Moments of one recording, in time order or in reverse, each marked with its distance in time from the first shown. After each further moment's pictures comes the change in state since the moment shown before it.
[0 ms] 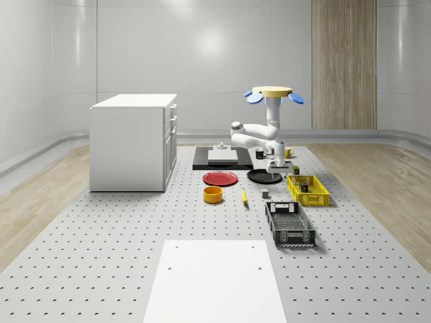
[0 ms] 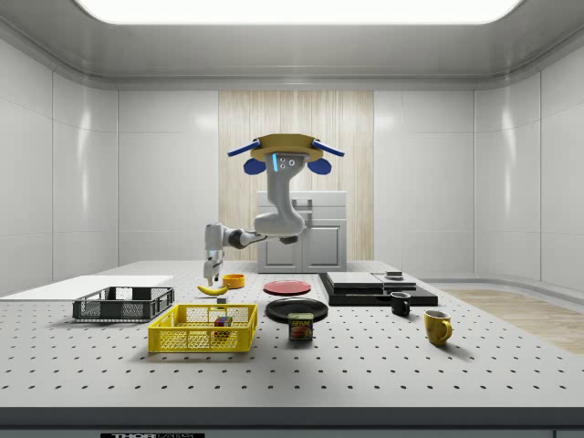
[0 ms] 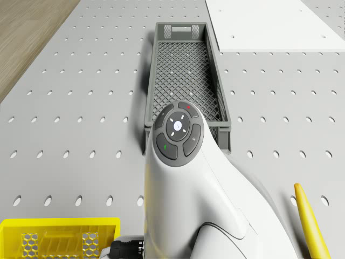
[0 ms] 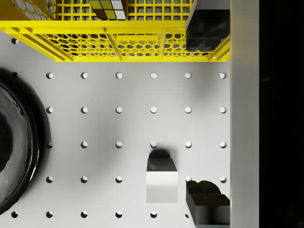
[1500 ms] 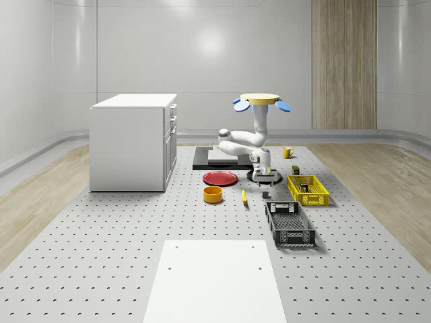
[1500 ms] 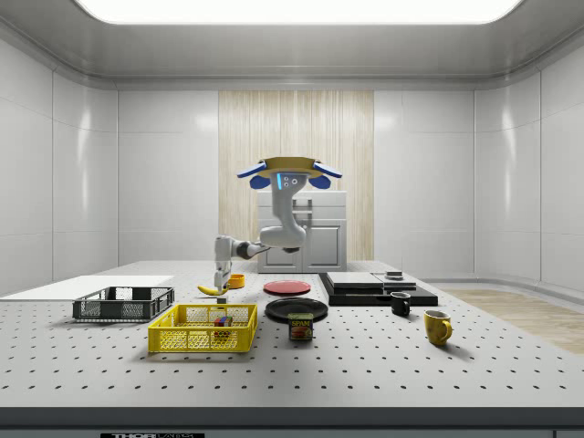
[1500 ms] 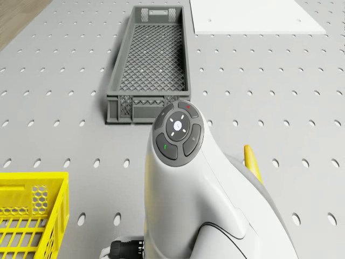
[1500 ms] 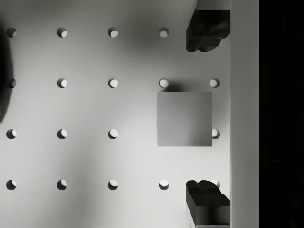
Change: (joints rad) arm -0.001 -0.003 0.000 0.000 0.001 0.003 0.001
